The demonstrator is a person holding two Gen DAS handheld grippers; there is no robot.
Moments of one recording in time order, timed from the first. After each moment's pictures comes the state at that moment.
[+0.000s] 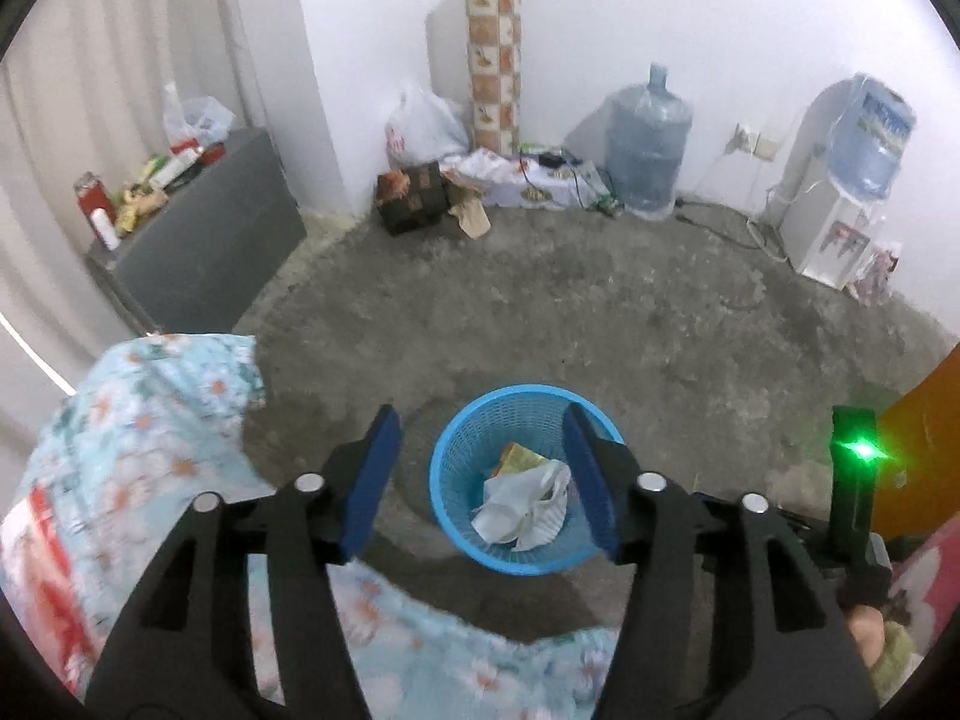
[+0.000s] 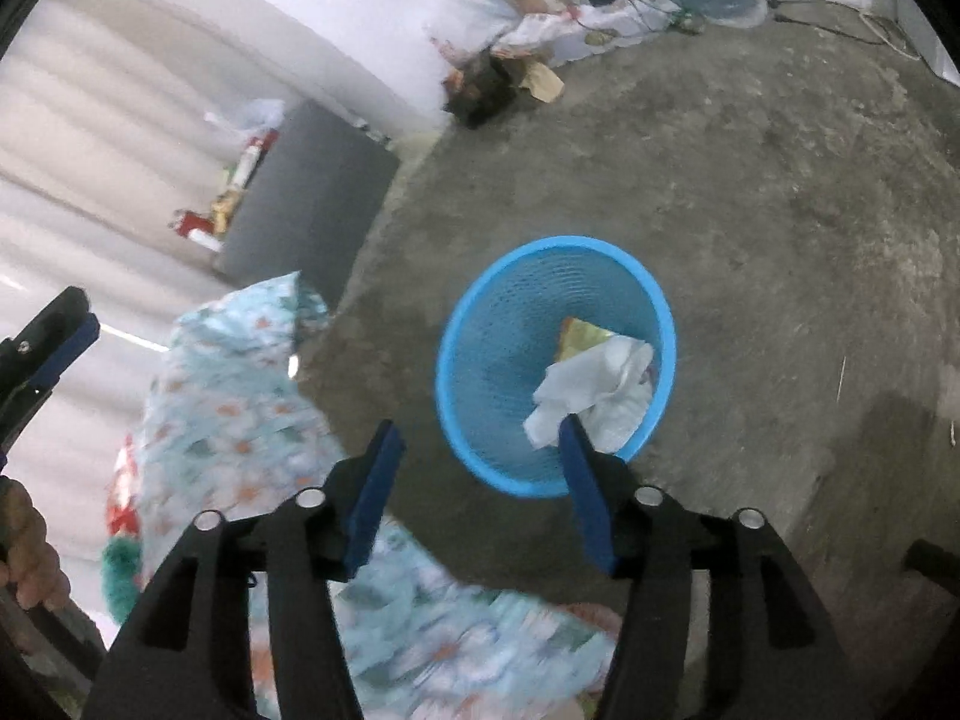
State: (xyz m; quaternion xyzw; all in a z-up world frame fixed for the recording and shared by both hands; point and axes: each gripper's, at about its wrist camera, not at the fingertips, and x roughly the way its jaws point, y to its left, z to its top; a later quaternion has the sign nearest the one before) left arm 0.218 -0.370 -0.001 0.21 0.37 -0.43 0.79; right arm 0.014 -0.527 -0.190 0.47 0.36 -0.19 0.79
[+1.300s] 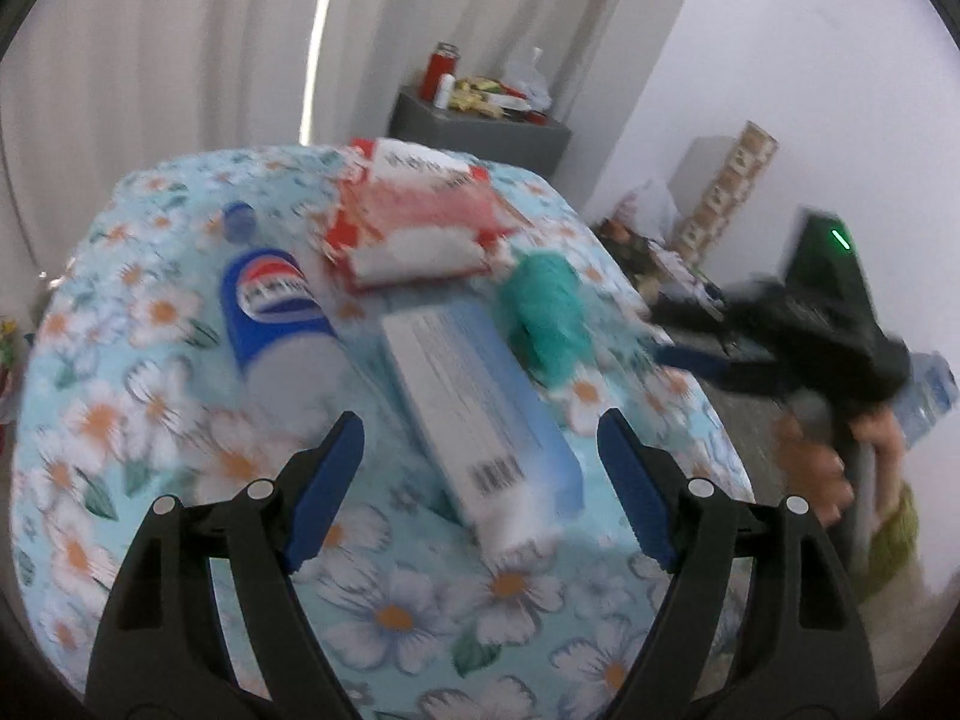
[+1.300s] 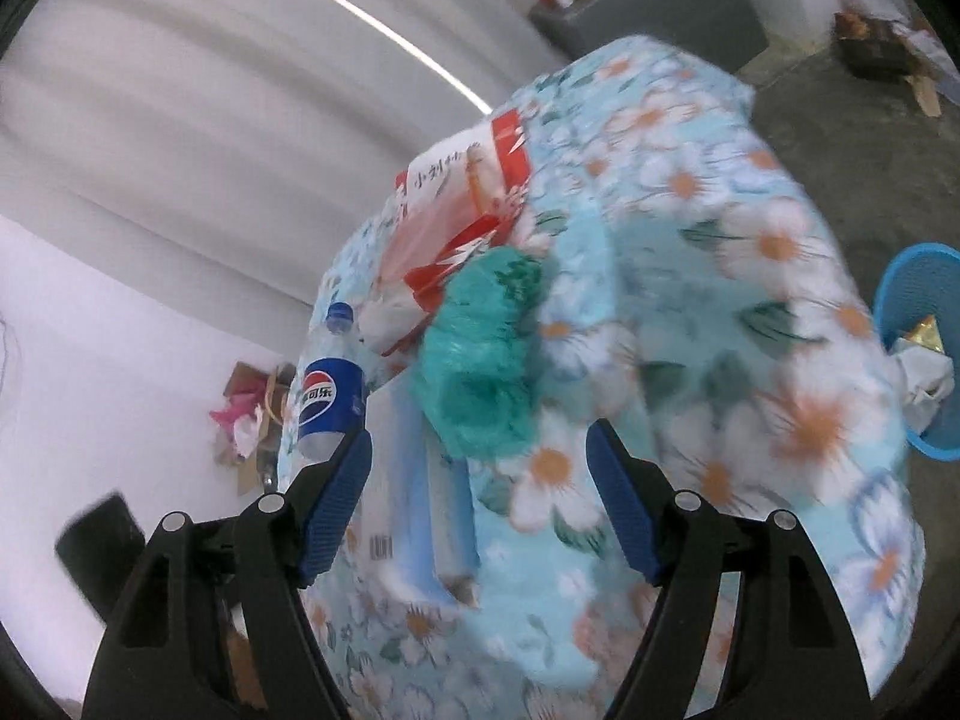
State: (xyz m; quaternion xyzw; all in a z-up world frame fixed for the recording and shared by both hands) left arm 0.137 0.072 0.005 -0.06 0.42 -0.24 0.87; right arm 0.168 -0.234 -0.052 0.33 0.47 0.15 0.80
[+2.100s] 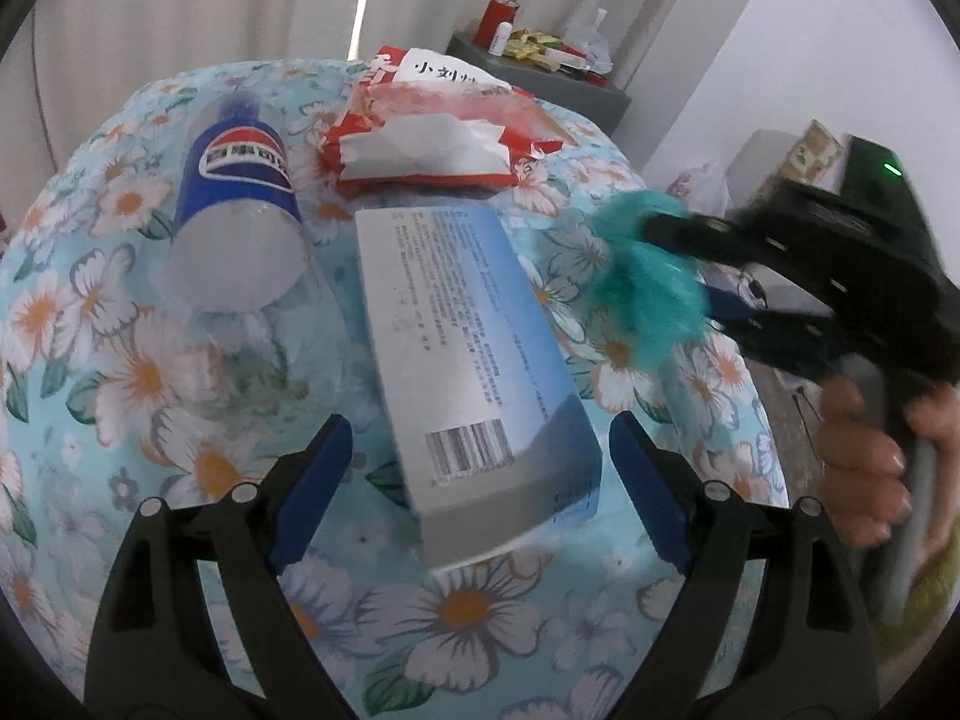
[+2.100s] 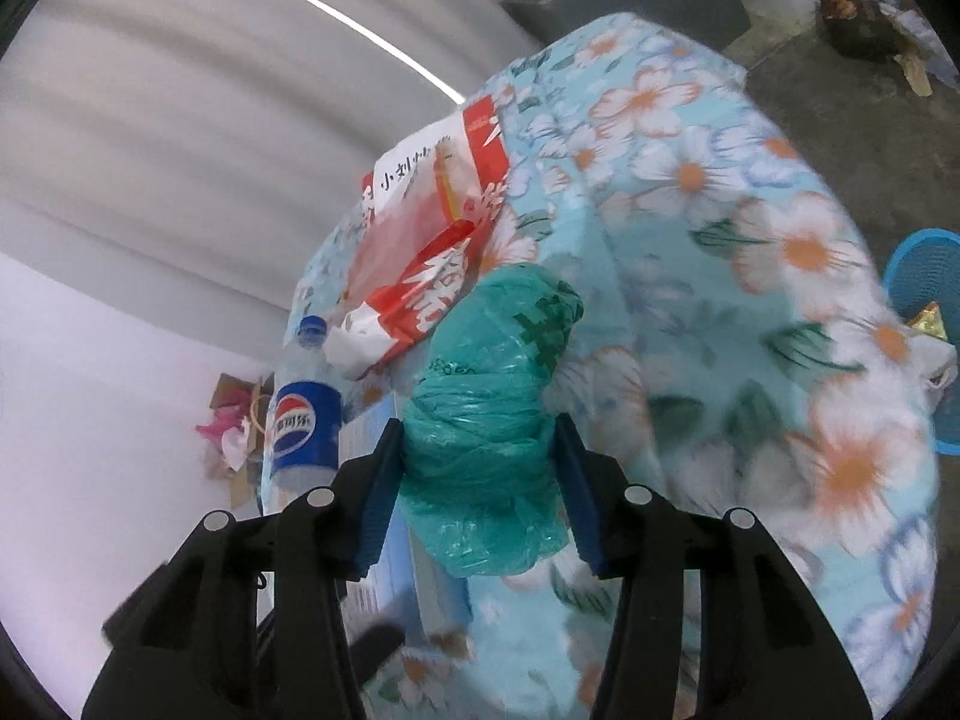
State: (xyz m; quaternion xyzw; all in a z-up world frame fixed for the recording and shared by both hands) left arm 0.149 0.031 -0.050 -0.09 0.47 -0.15 0.86; right arm 0.186 -0.233 -0.066 0.34 0.48 0.13 0.80
